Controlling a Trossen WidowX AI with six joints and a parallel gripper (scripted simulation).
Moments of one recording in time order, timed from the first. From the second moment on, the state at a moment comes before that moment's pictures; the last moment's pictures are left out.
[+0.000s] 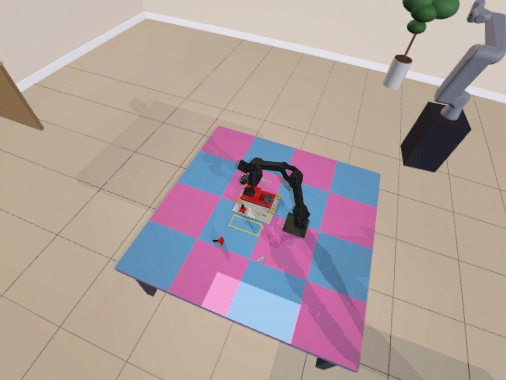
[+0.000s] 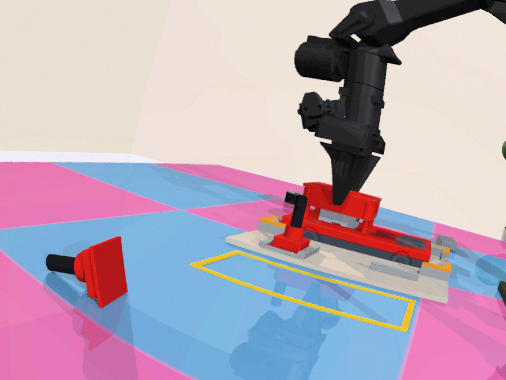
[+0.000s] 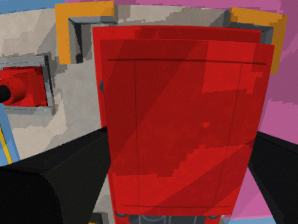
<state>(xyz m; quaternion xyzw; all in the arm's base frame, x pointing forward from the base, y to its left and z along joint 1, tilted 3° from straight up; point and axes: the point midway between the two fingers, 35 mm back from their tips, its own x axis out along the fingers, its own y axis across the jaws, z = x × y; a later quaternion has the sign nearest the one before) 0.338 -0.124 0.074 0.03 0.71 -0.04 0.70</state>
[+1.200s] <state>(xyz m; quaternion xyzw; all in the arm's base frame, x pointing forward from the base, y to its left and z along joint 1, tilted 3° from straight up) 0.337 -0.124 0.064 0.02 0.71 -0.04 0.70</state>
